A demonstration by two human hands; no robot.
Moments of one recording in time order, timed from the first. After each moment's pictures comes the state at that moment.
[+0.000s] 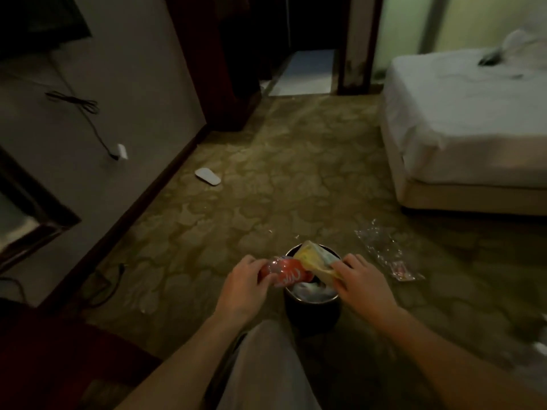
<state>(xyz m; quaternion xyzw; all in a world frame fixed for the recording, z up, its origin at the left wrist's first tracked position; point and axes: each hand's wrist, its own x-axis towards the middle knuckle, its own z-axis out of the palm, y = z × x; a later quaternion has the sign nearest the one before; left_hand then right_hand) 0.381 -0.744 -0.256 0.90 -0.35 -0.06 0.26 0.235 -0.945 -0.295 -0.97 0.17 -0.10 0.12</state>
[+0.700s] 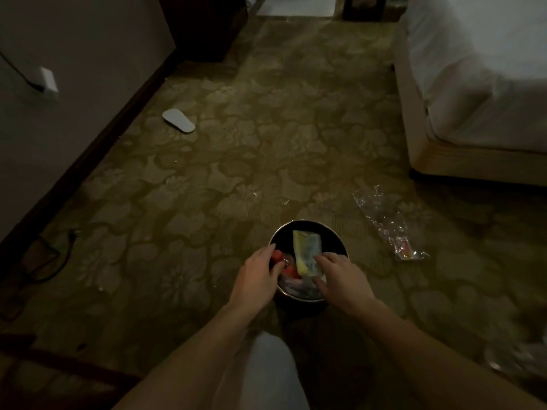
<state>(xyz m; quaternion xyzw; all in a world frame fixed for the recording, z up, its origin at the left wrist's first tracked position) 0.459 -0.836 -0.406 0.89 -0.30 -0.23 0.27 0.333 -0.992 -0.421 -0.95 0.22 0.07 0.19</state>
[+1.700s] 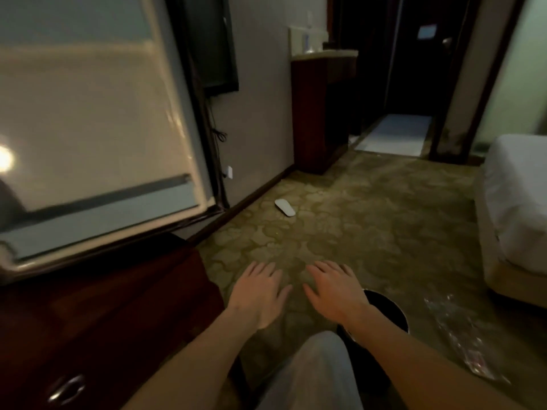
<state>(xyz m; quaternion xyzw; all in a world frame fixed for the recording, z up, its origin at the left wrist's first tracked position) 0.354 -0.606 -0.172 0.95 -0.31 0.05 0.02 0.308 -0.788 -0.183 -0.99 -0.01 -0.08 0.07</state>
